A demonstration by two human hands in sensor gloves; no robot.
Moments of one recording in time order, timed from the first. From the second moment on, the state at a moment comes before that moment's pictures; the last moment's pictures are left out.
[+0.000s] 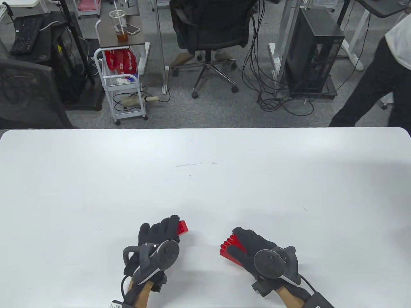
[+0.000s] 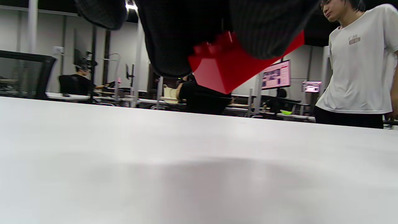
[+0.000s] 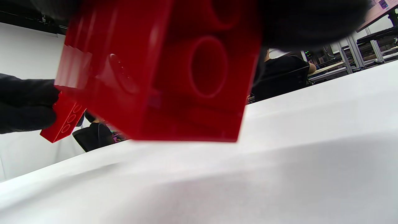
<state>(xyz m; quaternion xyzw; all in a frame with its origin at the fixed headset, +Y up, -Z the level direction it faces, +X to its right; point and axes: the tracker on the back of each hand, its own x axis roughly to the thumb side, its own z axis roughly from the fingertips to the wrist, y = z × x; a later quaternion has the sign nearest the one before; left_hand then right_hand) -0.161 -0.722 -0.270 0.12 -0.06 0.05 0.99 0.142 -0.740 -0.262 0.20 -0.13 0.95 0.21</state>
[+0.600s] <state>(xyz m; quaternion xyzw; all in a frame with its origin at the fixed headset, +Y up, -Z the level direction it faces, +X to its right) -0.223 -0.734 -0.290 0.07 0.13 0.01 0.99 0.145 -0.740 -0.262 0.21 -0.13 0.95 0.22</state>
